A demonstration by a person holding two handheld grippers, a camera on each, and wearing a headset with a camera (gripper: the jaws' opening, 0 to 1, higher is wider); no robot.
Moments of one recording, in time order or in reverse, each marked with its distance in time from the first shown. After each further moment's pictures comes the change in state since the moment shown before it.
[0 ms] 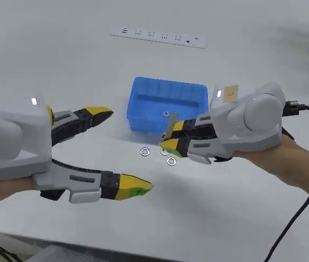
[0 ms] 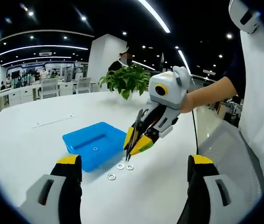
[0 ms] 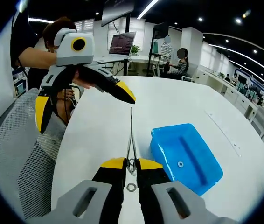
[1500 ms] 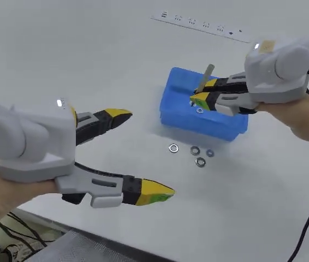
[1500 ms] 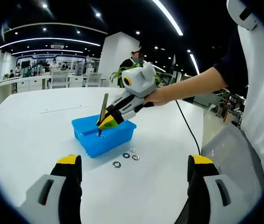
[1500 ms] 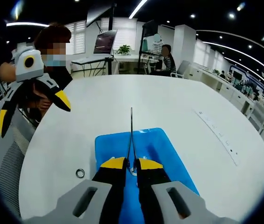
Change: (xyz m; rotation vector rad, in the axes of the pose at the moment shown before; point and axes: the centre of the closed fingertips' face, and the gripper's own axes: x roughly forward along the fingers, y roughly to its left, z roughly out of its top) left arm -0.010 0.015 -0.021 -0.092 0.008 0.072; right arm 0.053 -0.100 0.002 0.037 0.001 -0.039
